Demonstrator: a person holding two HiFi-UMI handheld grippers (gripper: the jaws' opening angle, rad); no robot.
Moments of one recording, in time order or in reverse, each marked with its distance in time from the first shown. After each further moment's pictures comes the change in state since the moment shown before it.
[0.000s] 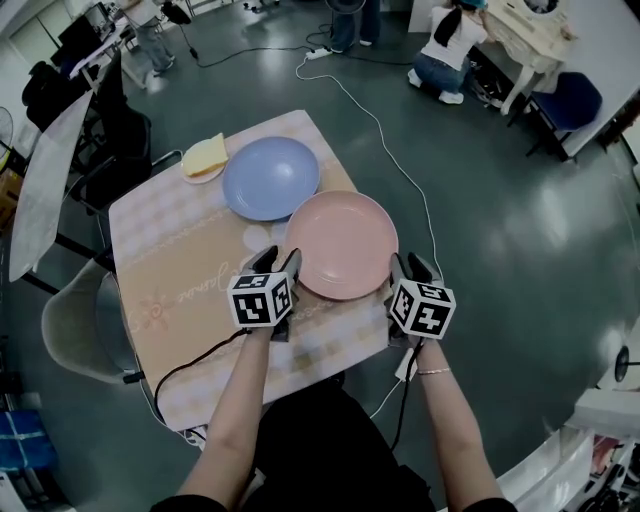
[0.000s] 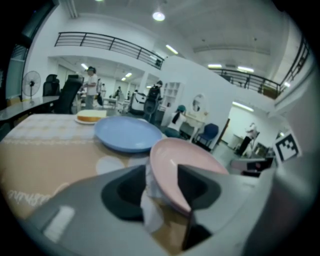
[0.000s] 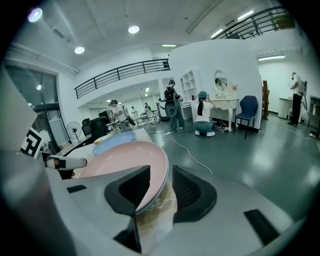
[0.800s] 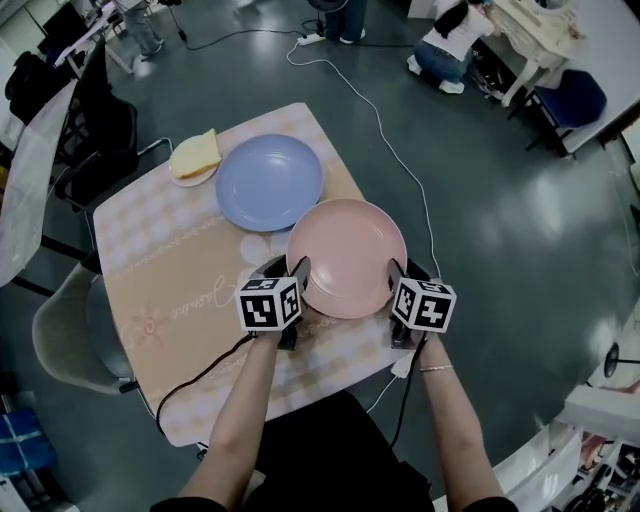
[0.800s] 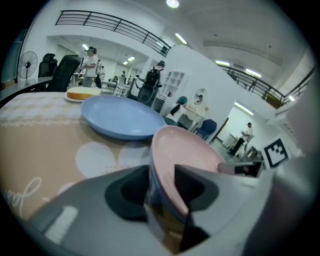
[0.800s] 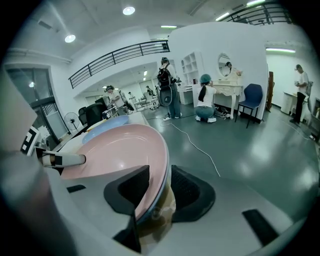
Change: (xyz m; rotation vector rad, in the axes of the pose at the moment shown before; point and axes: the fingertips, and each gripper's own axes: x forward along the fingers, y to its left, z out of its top) left arm 0.045 0.004 -0.016 -0.091 0.130 -0.069; right arm 0.057 -0.004 -0.020 0.003 0.188 -0.002
